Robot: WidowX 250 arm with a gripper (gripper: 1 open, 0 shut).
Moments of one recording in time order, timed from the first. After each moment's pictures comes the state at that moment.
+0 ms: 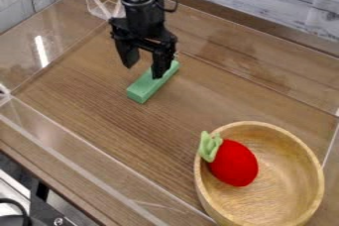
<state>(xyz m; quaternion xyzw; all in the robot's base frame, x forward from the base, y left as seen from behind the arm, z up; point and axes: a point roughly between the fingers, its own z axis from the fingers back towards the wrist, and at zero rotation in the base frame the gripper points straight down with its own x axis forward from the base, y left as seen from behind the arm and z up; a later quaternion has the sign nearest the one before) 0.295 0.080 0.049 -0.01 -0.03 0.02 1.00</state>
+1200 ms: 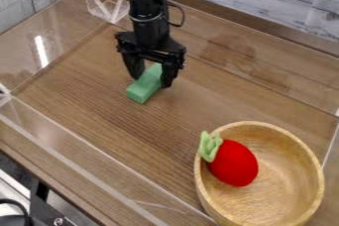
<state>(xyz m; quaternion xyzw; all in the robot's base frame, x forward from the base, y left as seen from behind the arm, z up) 0.300 0.074 0.037 -0.01 -0.04 0.07 1.00</state>
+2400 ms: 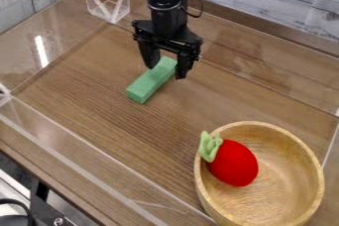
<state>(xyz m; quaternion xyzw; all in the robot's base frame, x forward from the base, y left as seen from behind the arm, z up) 0.317 0.057 0.046 0.00 -0.04 0.04 1.00</state>
